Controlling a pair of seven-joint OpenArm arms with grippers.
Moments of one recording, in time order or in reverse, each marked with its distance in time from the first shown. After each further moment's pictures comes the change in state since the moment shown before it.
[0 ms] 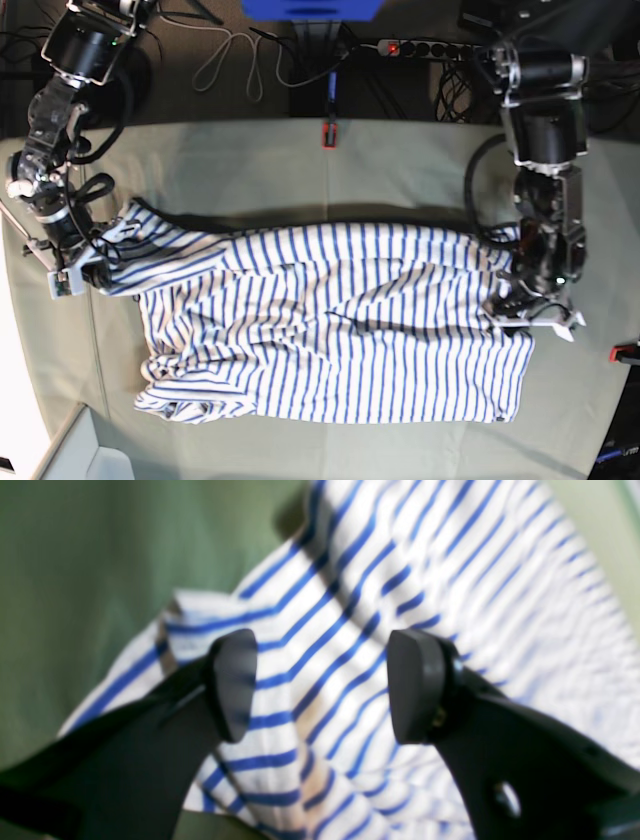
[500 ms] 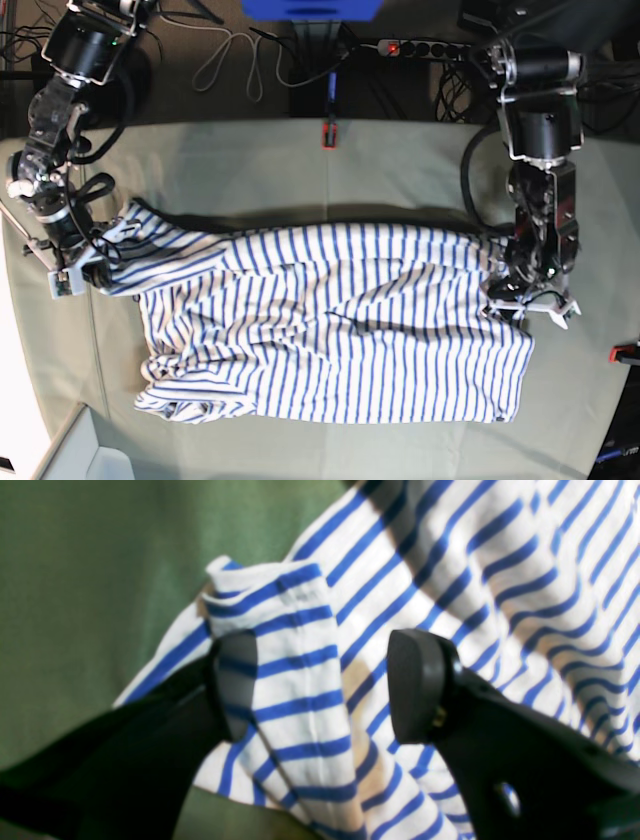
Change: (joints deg) left arm 0.9 -0.1 -0.2 -2.2 4.6 0.0 0.0; right arm 0.0 0.0 0.0 0.0 0.0 0.0 0.0
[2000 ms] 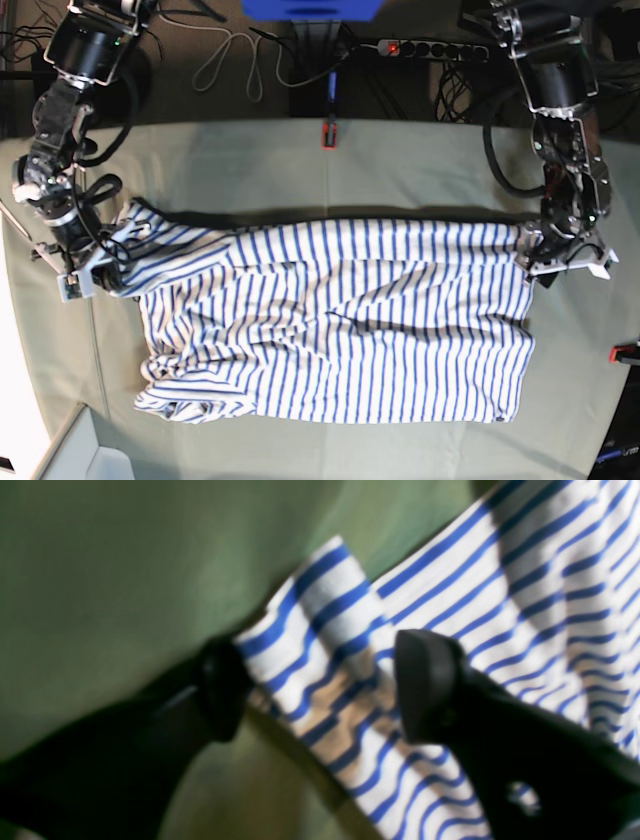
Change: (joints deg) left arm 10.5 -1.4 -9.2 10.2 -9.6 -0.4 0.0; right arm 0.0 0.0 -2.1 0.0 0.0 0.0 0.2
